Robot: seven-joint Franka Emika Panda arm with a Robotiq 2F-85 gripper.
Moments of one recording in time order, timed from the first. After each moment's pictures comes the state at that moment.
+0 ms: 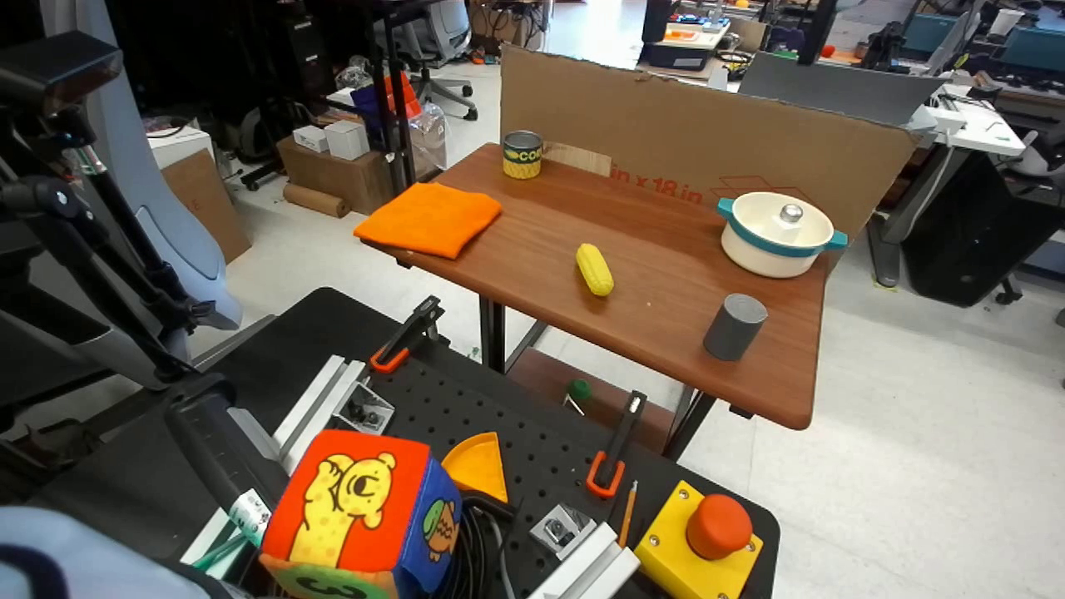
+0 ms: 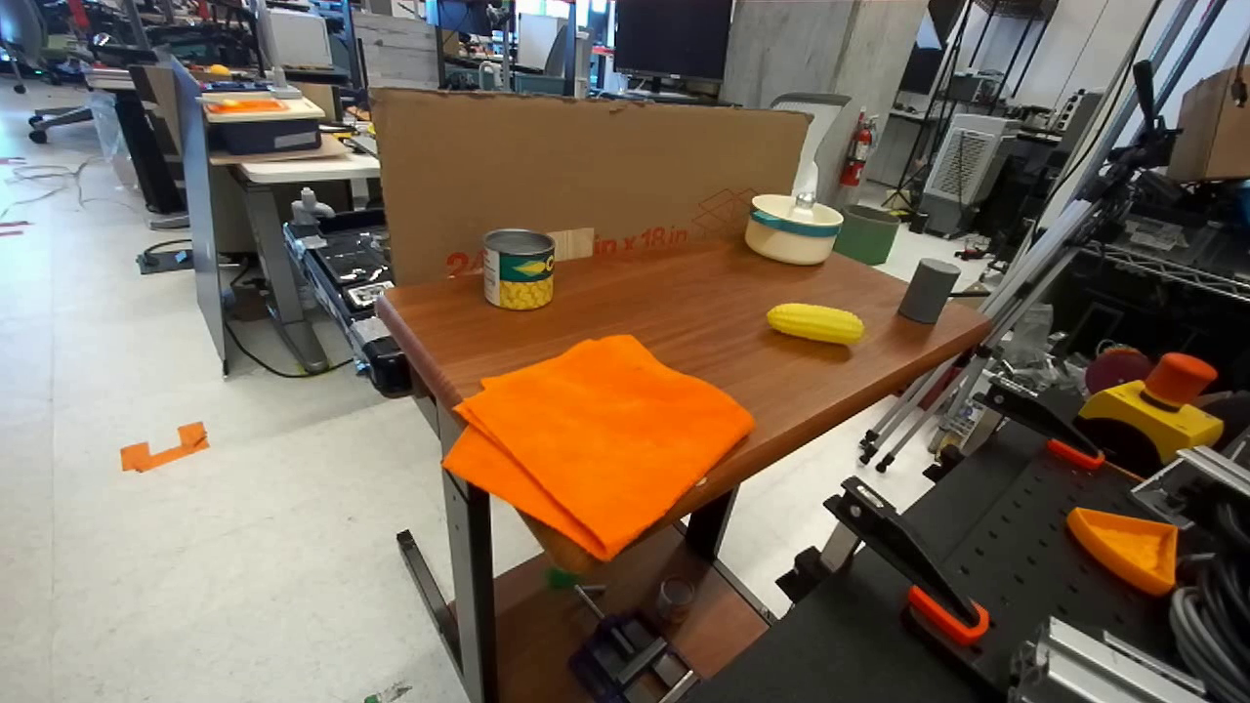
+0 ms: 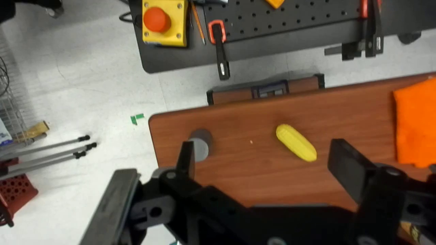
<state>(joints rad) -0.11 -0.39 -0.06 -2.39 -0.12 1.93 0.00</state>
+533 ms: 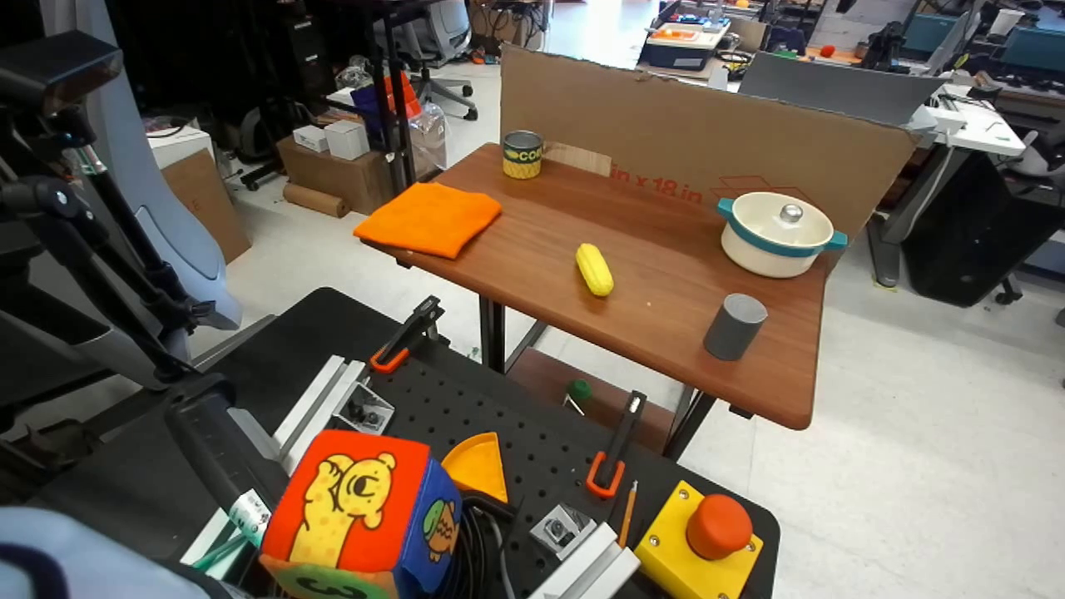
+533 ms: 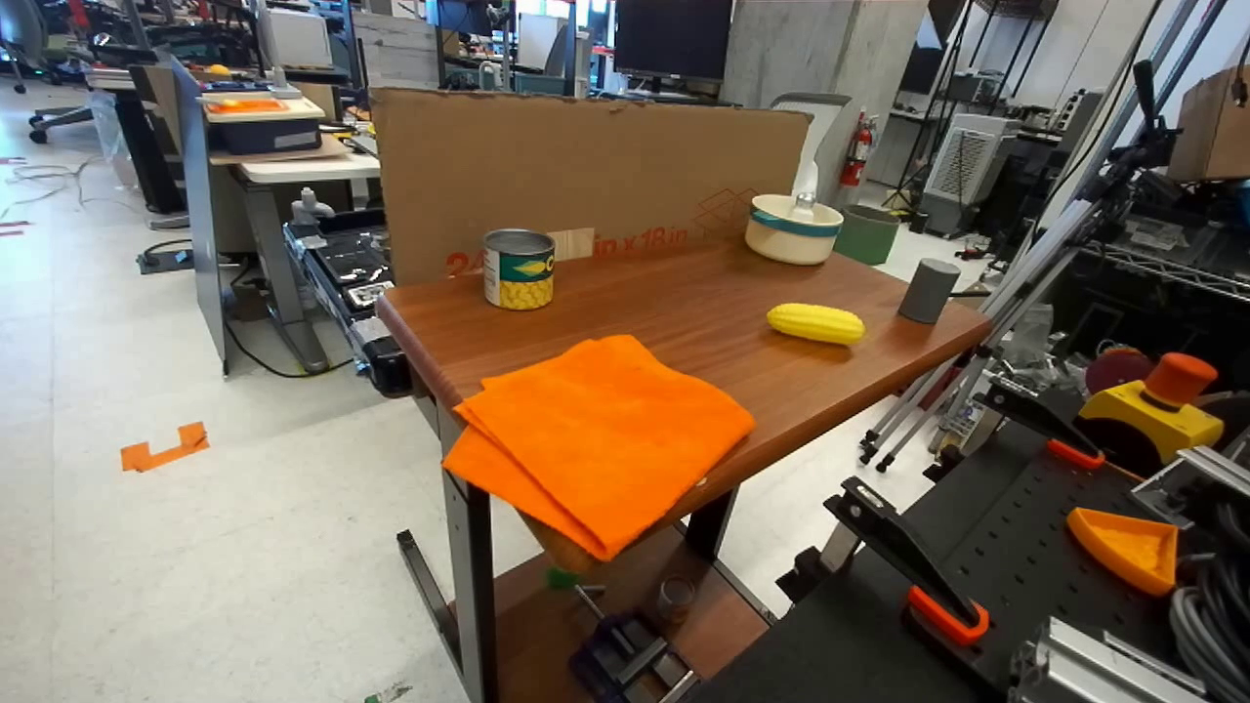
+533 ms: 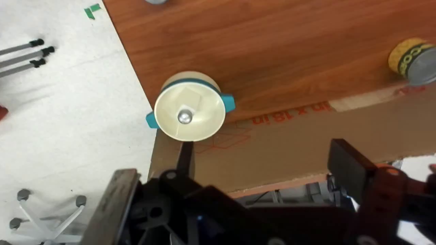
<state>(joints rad) -0.10 -0.13 -0.07 -2.21 0.02 2.36 0.00</state>
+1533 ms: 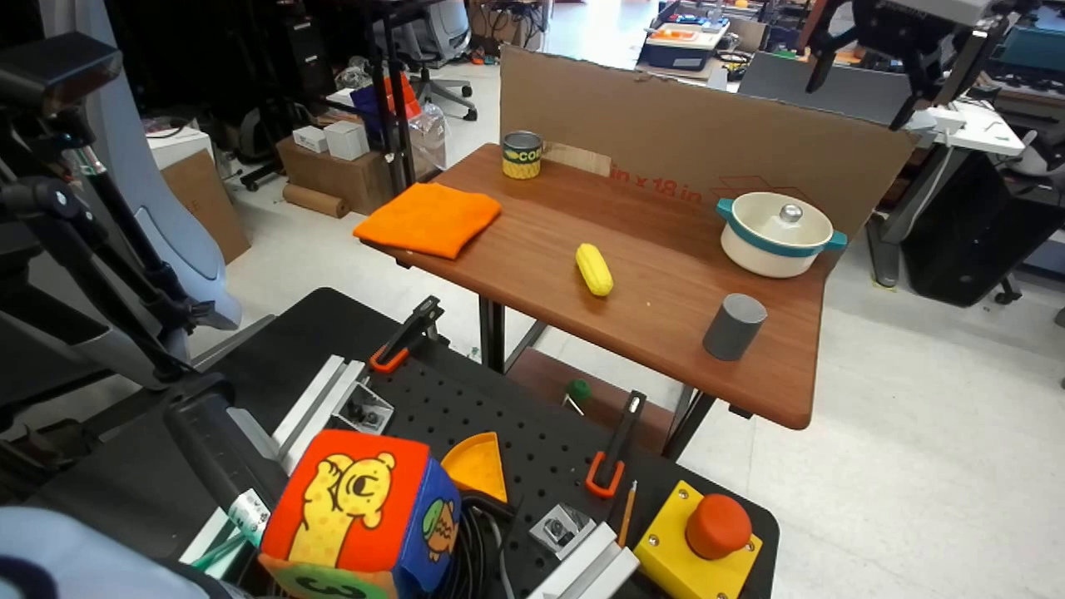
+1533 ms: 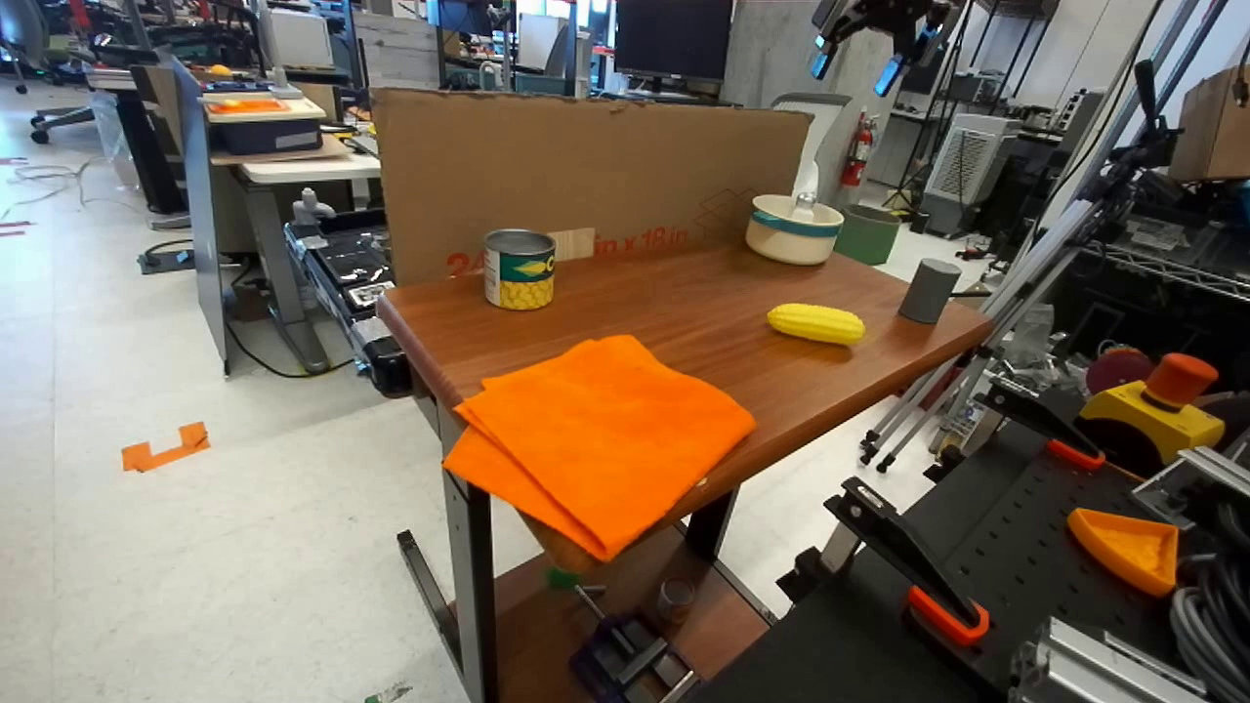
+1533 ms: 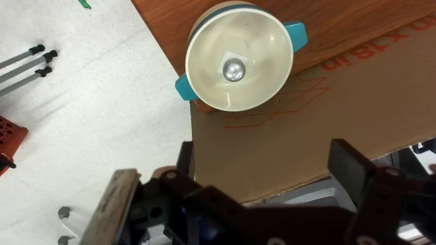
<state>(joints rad) -0.17 0.33 -0.13 -1.91 0.13 2.54 0.02</state>
